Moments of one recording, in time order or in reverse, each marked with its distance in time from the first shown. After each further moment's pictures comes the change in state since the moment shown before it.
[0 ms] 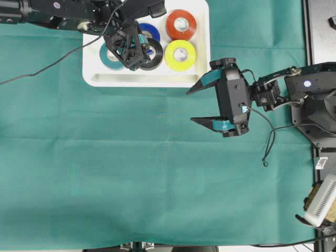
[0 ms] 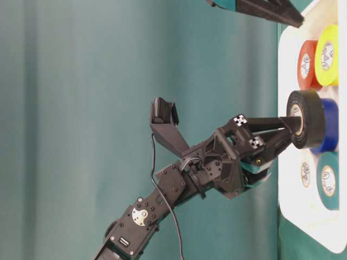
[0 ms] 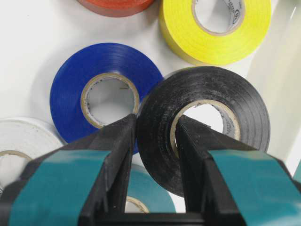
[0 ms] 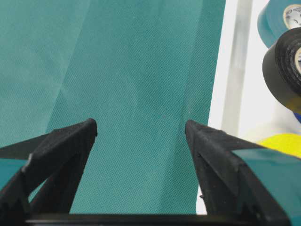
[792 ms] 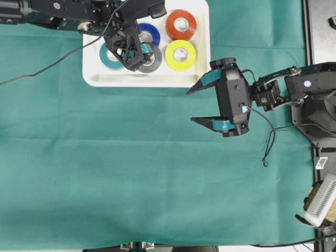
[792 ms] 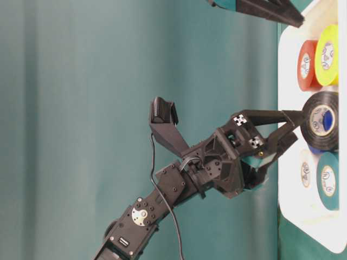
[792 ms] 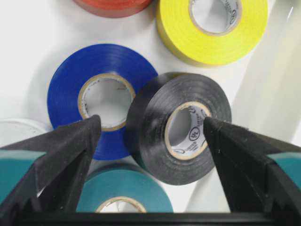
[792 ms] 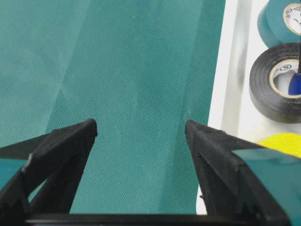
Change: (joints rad) left arm -0.005 0.000 0.000 0.000 -0.002 0.002; right arm 0.000 0.000 0.000 0.000 0.003 0.000
